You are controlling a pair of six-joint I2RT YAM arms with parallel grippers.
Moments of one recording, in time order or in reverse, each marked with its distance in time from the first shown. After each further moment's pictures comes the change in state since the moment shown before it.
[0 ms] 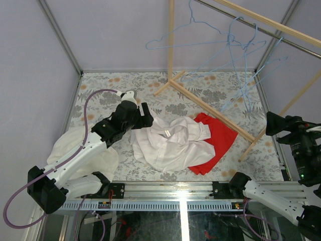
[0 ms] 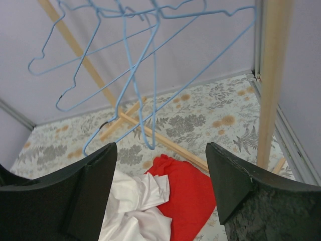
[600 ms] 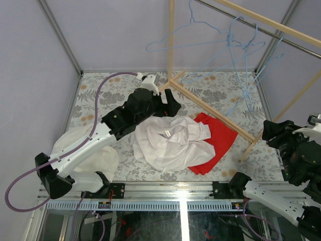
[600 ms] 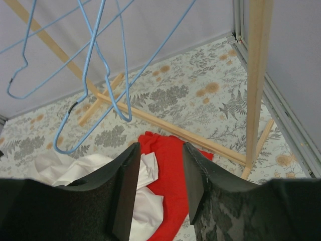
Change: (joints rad) left arm -0.184 0.178 0.340 0.121 0.057 0.020; right arm 0.000 -0.028 -0.113 -0.155 0.079 0.217
